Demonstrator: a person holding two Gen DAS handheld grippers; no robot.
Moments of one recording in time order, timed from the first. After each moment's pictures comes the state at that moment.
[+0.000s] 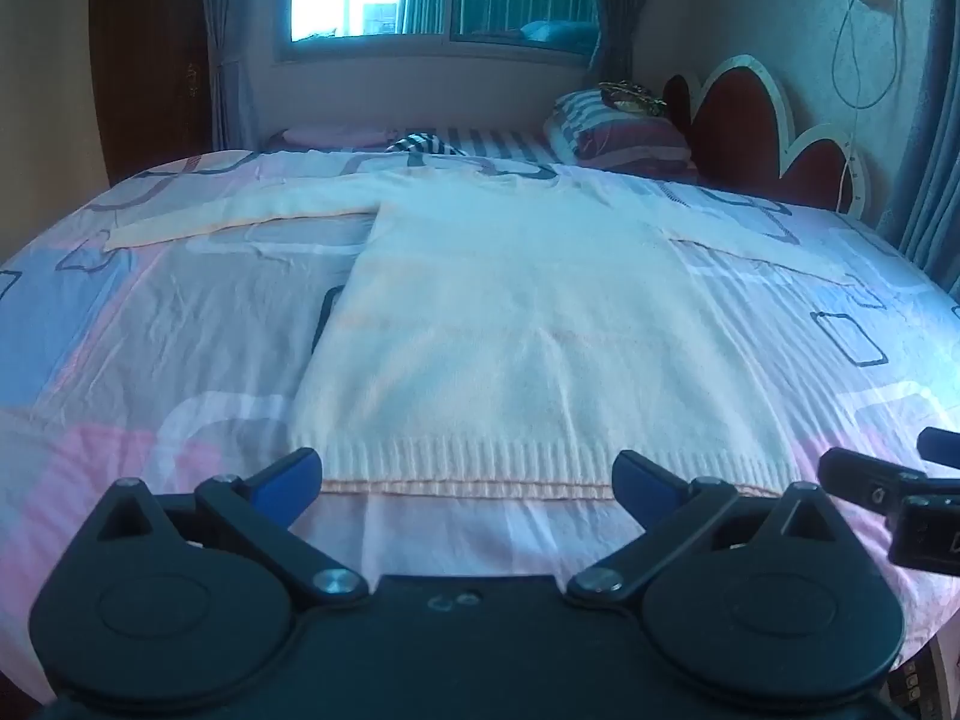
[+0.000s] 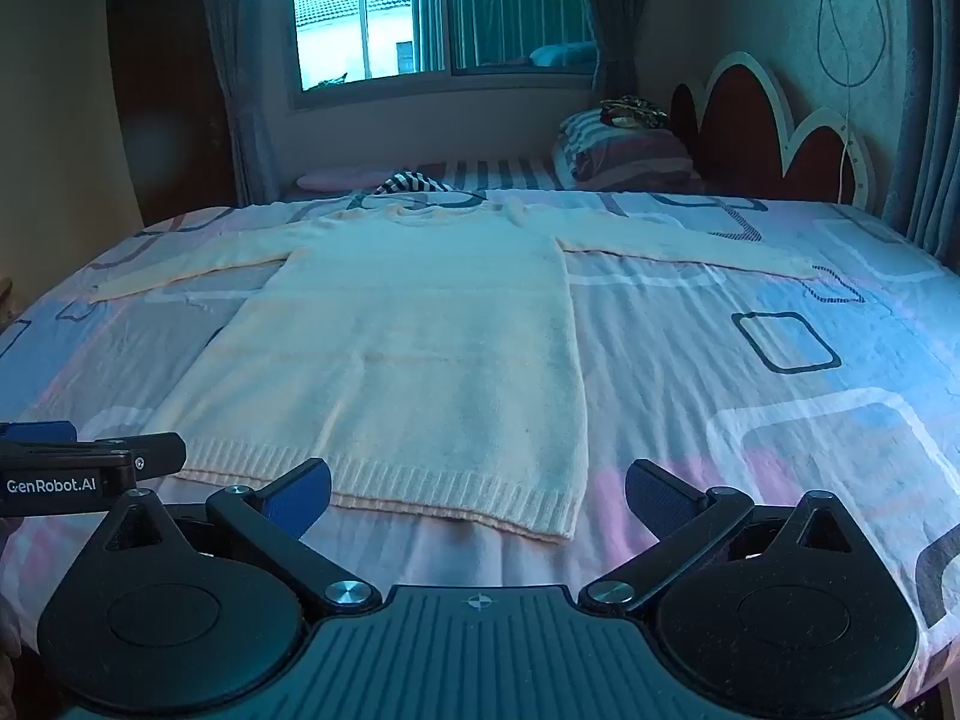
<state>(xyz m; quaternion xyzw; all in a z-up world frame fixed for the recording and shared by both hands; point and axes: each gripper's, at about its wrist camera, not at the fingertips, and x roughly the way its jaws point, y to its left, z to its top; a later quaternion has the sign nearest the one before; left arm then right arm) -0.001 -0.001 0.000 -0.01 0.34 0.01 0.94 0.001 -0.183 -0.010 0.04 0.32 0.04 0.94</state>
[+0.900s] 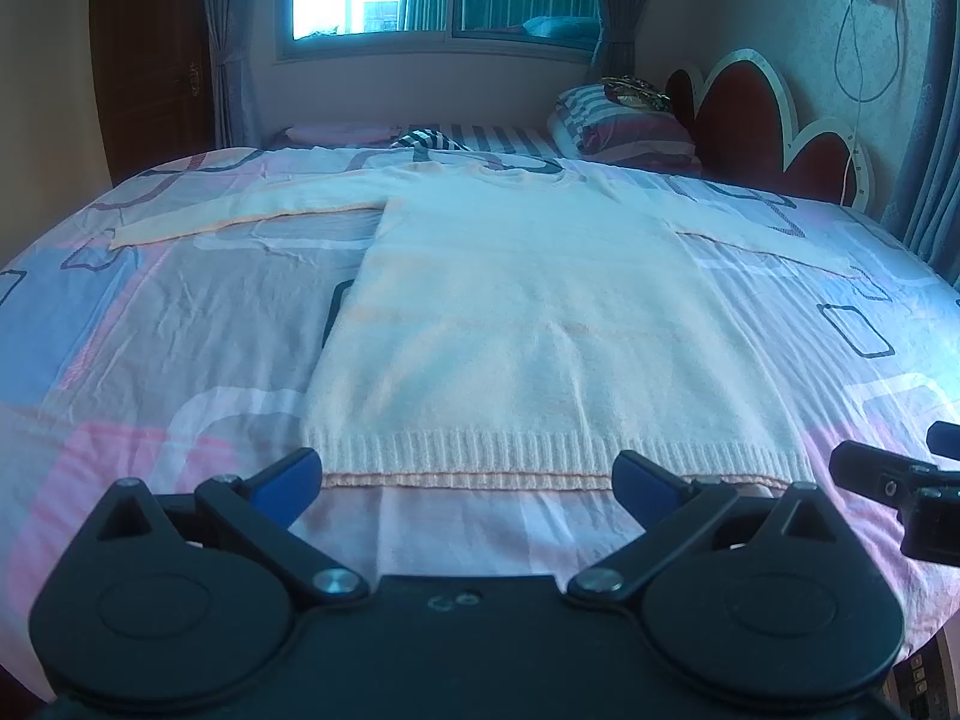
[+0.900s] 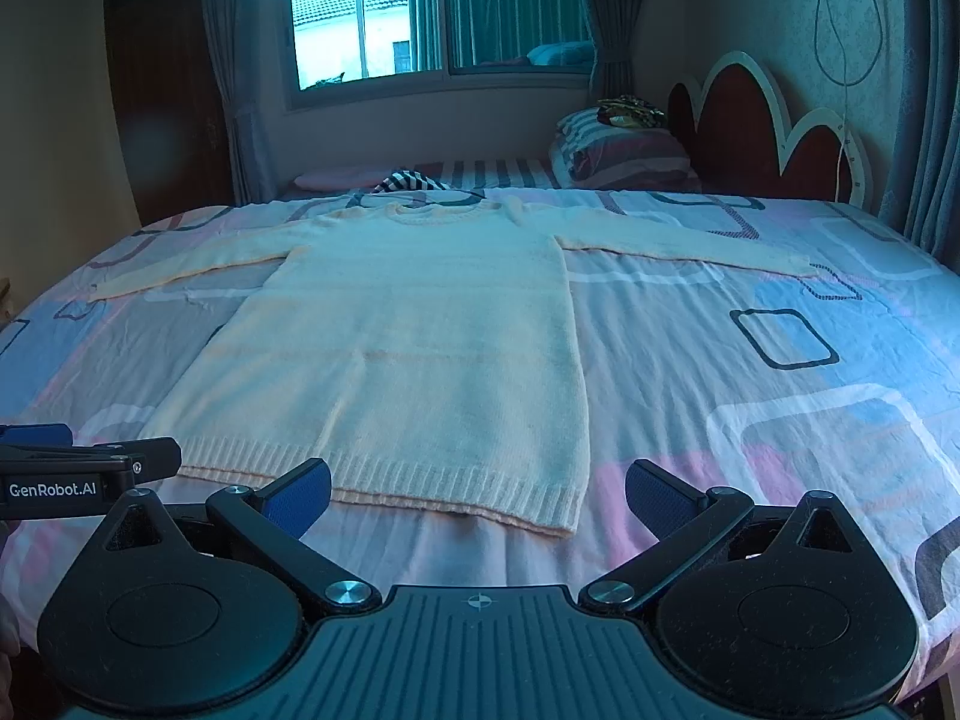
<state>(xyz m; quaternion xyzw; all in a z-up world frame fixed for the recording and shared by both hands) -0.001 0.004 -0.002 -0.02 0.36 0.01 0.93 -0.003 -0.182 -0.011 0.04 0.32 0.04 0.95</state>
